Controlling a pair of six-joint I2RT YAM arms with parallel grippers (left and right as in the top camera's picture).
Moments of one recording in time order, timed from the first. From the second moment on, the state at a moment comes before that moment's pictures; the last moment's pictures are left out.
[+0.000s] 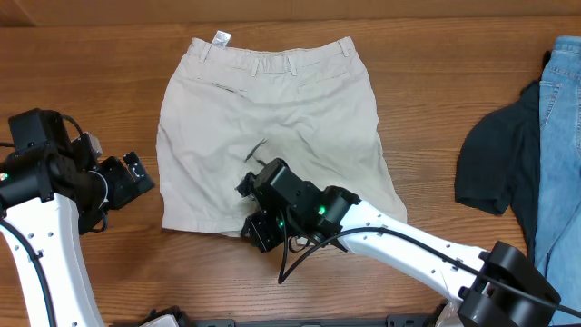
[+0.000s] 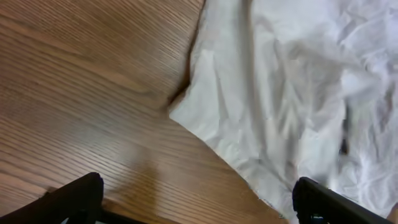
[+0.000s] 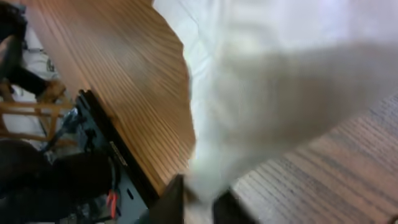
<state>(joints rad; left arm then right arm) 0.38 1.31 1.36 -1.41 0.17 -0.23 0.95 1.64 1.10 -0.46 -0.43 0.46</state>
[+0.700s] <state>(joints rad) 0.39 1.31 0.70 -0.70 0.18 -0.34 0.75 1.53 1.10 -0.66 -0.36 0.37</state>
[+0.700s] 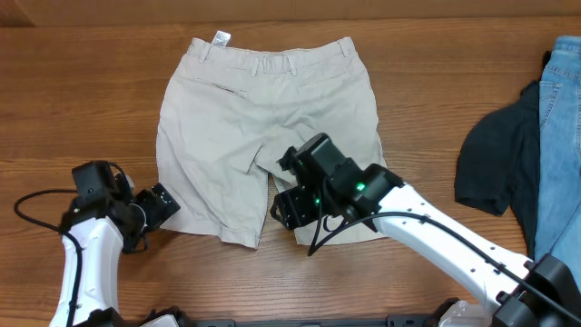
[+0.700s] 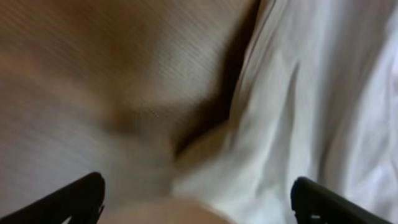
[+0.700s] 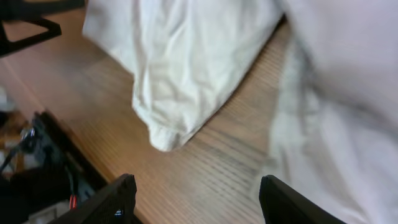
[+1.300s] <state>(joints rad) 0.39 1.41 0.60 -0.52 0.23 -0.12 0.73 1.53 1.10 -0.67 -0.37 0.41</state>
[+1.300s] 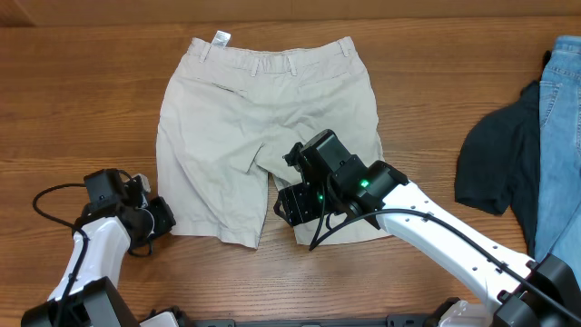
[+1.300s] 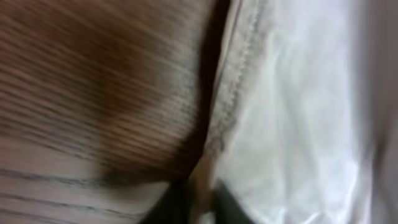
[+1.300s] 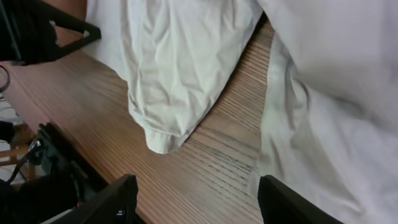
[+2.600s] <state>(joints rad) 0.47 1.36 0.91 -1.02 0.03 -0.33 0.68 1.84 1.10 -0.31 -0.39 0.58</state>
